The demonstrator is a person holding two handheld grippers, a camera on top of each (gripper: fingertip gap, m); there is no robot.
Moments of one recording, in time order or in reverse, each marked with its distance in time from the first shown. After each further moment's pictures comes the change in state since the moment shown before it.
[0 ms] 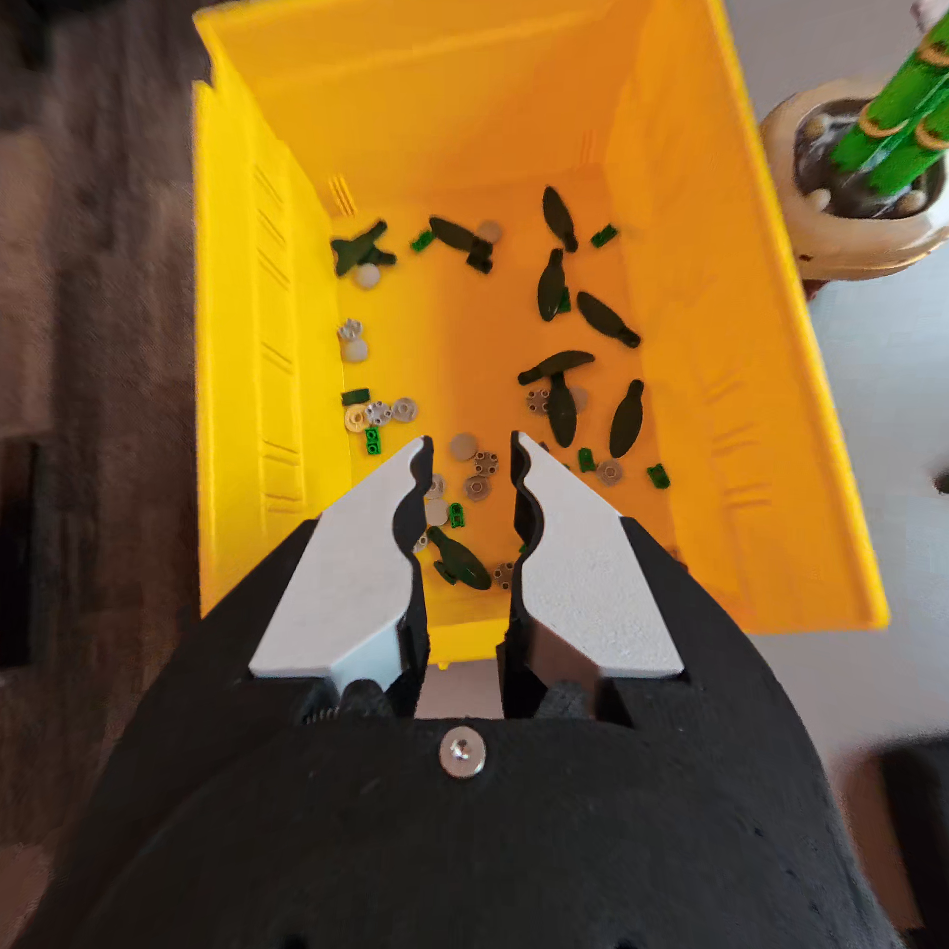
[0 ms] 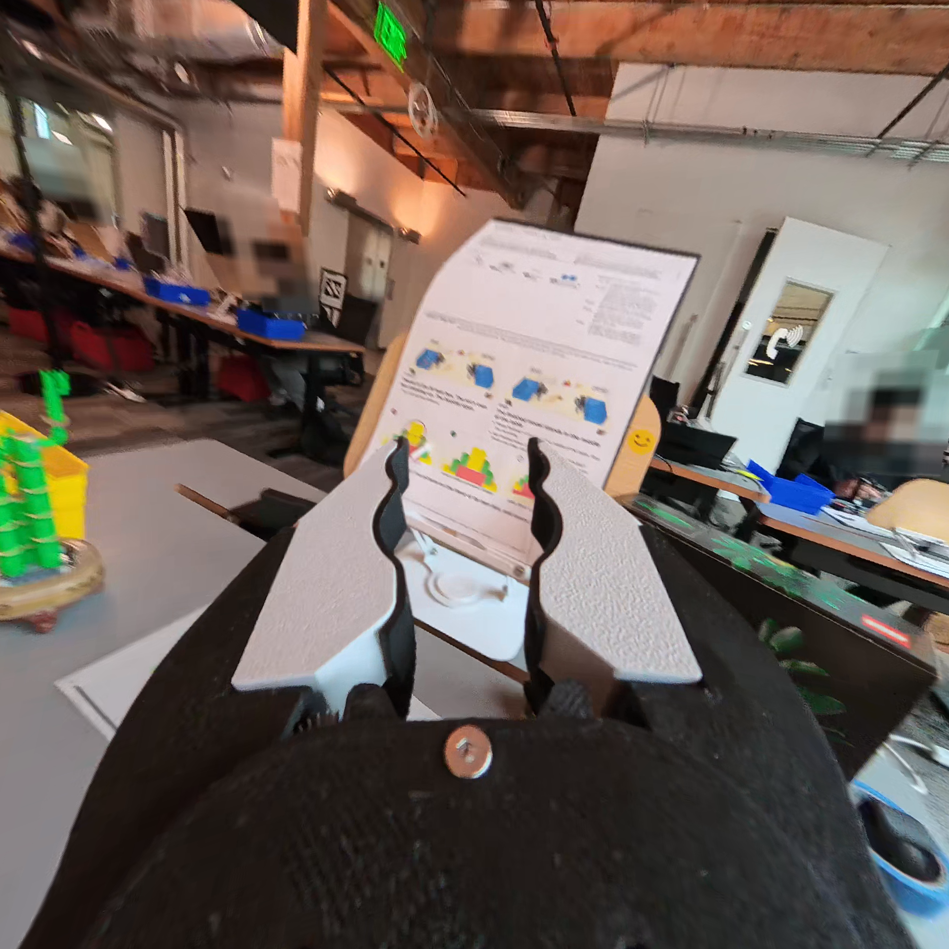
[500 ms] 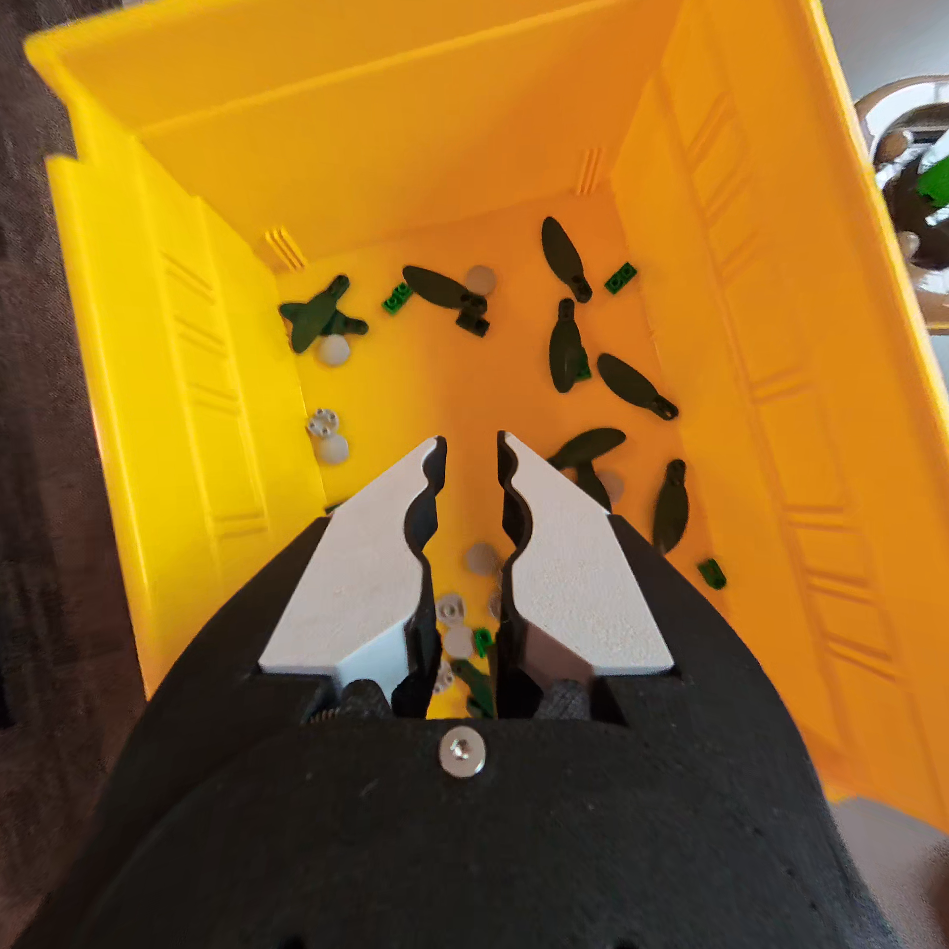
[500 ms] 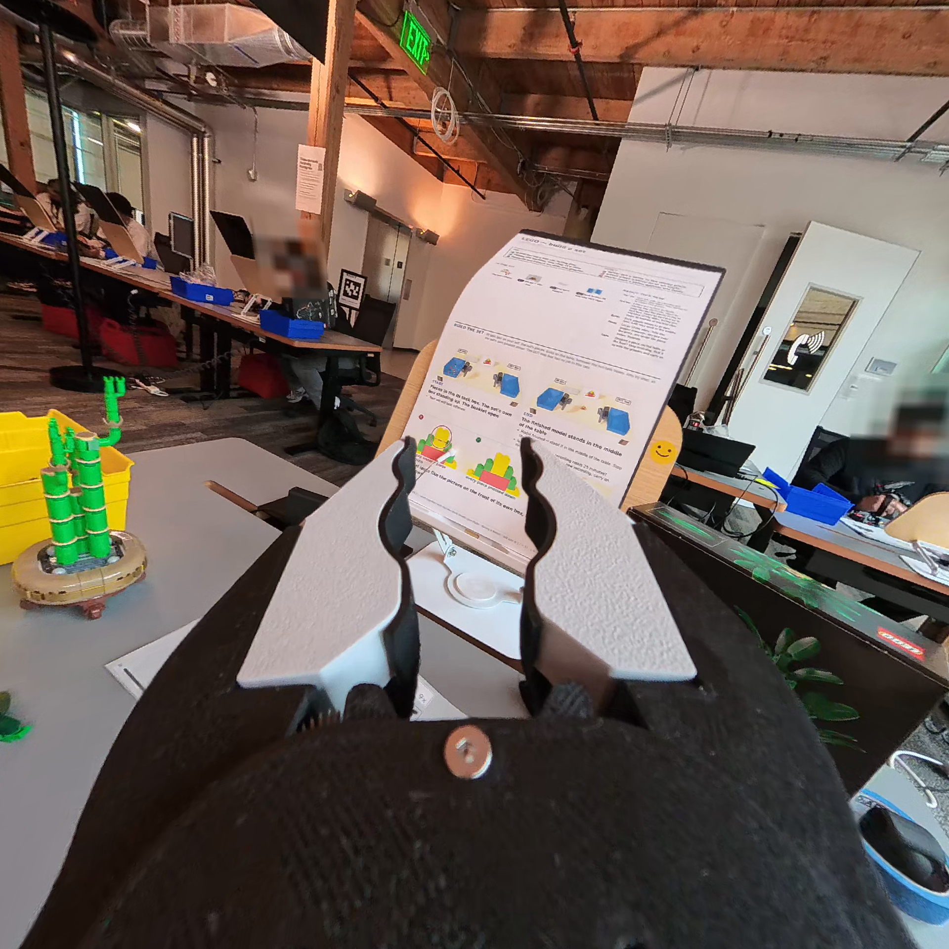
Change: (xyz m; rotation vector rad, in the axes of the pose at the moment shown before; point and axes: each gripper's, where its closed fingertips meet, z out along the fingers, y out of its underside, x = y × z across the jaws) left arm -0.007 -0.032 0.068 -0.068 0.089 0.075; right arm -0.020 -0.013 -0.010 -0.002 -0.033 -0.008
